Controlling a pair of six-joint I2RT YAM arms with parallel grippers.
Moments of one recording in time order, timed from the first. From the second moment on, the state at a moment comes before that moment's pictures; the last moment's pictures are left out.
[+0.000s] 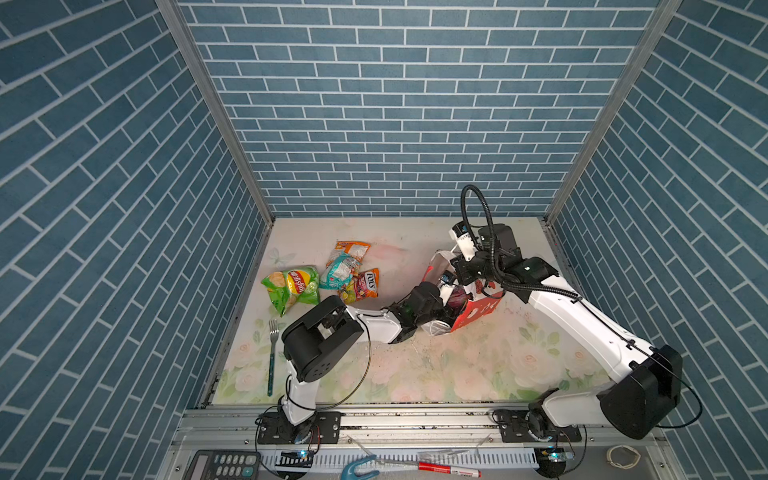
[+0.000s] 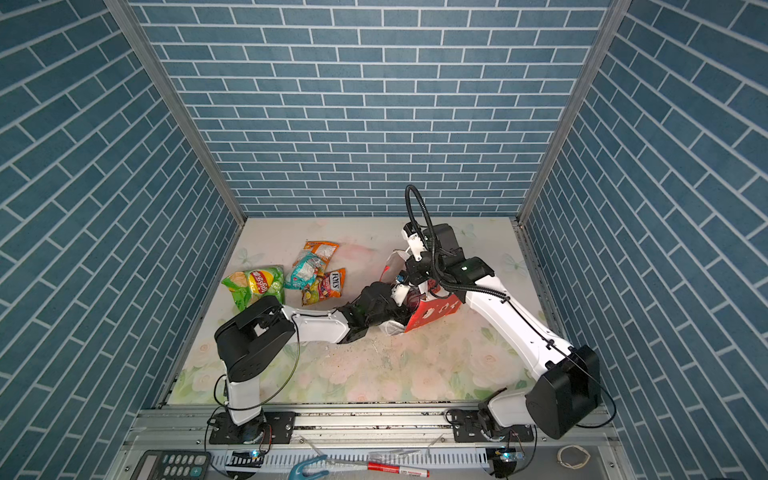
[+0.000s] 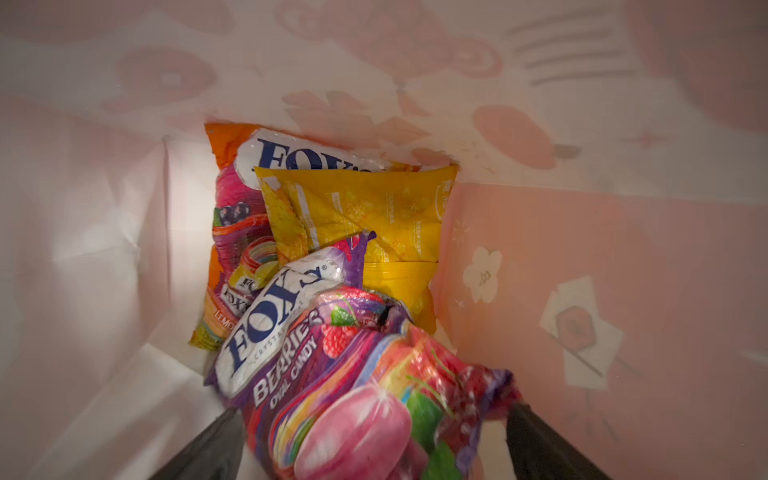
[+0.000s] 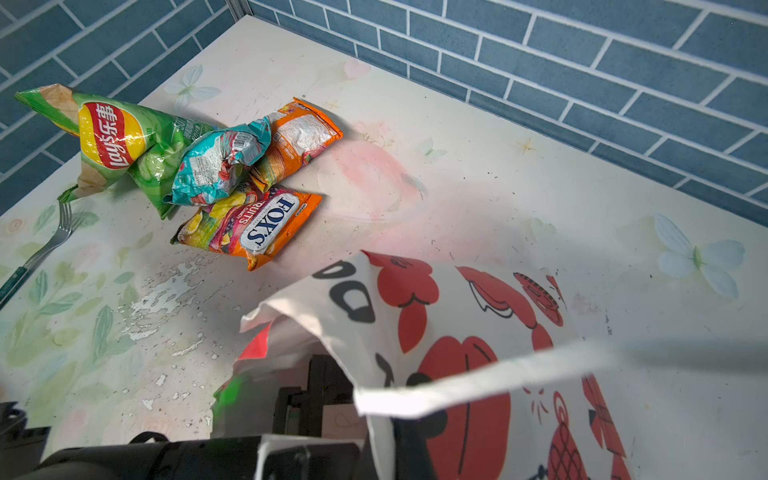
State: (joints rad) left arm -0.93 1.95 1.02 0.54 0.09 -0.22; right arm 0.57 1.38 1.26 -0.56 -0.11 -0.03
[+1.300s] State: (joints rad) left arm -0.93 2.12 1.19 0.49 0.02 -0.27; right arm 0.57 1.37 1.19 -0.48 -0.10 -0.03
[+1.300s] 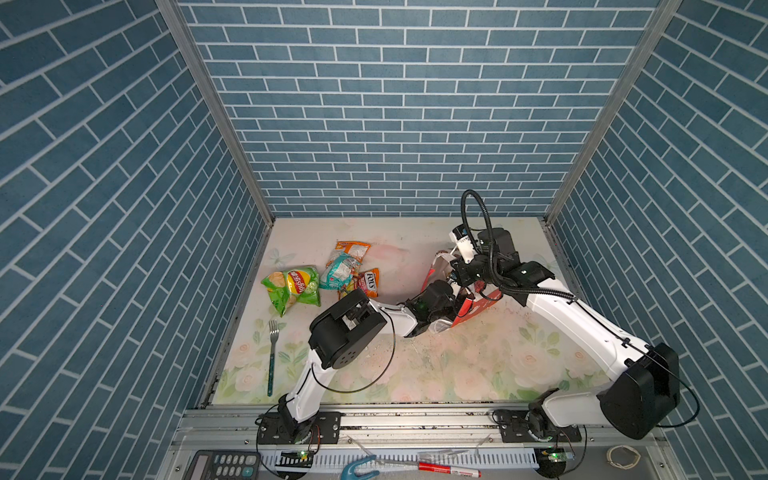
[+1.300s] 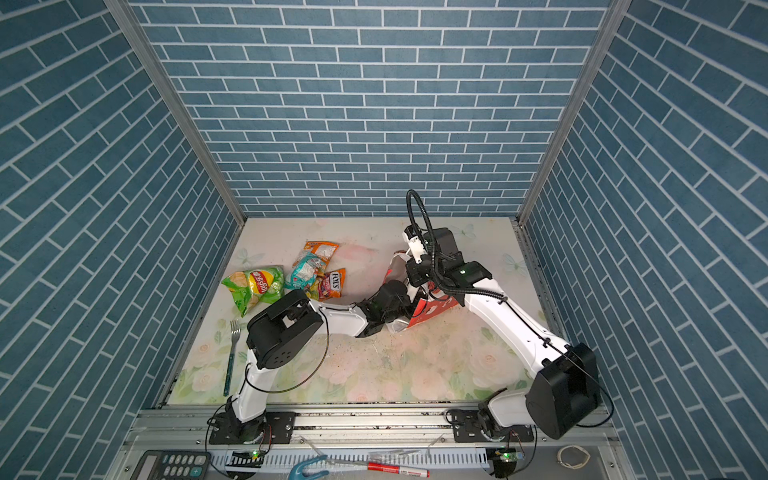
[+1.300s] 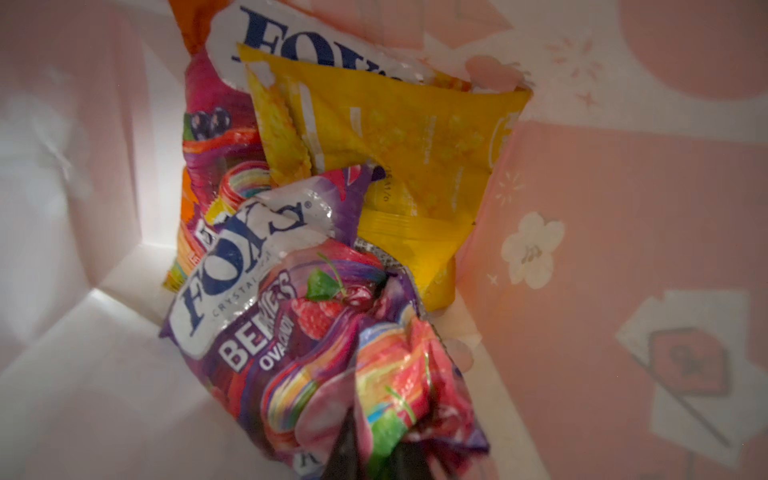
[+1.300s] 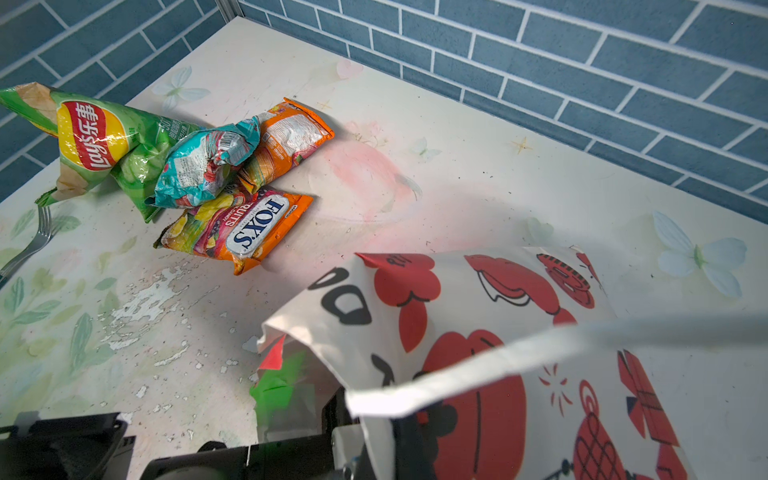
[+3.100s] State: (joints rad) left arm -0.86 1.76 0.95 0.52 -0.04 -0.33; right arm 0.60 1.36 1.17 -0.43 -0.01 -0.02
